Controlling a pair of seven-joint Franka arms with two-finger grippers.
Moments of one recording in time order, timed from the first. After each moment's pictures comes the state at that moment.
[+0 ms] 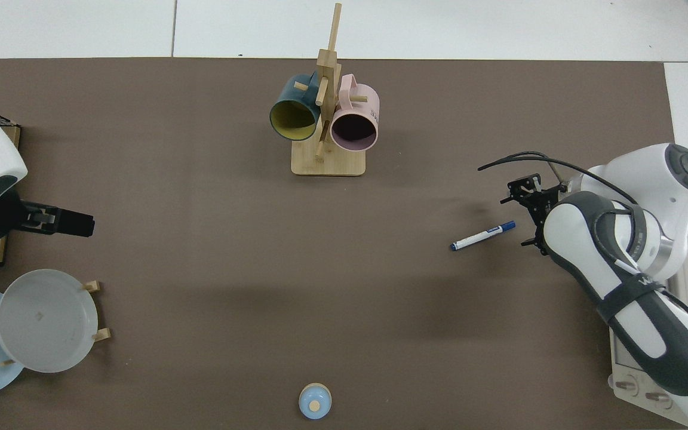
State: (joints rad) left arm -0.11 -0.07 0.07 -1.75 -0.01 1.69 0.15; right arm 0.08 0.24 -0.09 -2.04 0.32 2.19 0.96
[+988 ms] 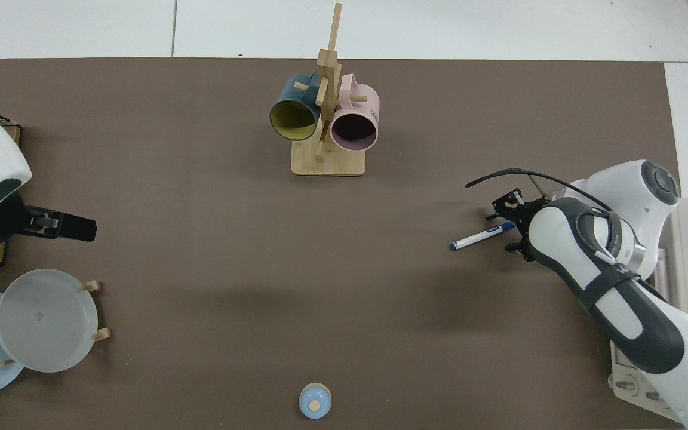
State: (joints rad) left arm -0.11 -0.07 0.07 -1.75 -0.01 1.66 0.15; right arm 0.09 0.30 -0.09 -2.09 0.41 2.25 0.78
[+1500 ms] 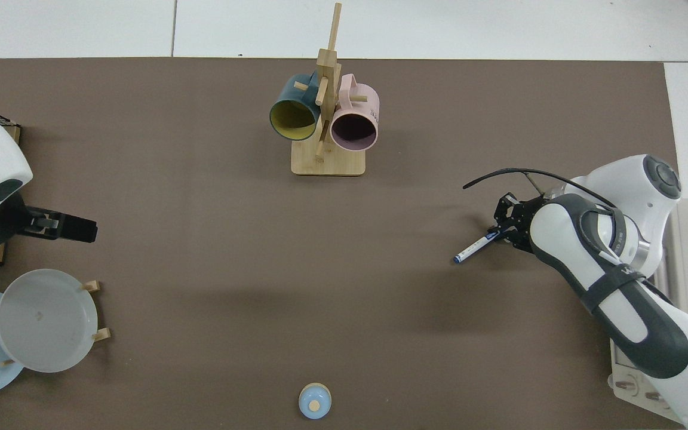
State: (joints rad) left arm -0.11 -0.08 0.07 -1.75 -0.01 1.66 0.16; right arm 0.09 0.28 -0.08 -2.06 0.41 2.19 0.73
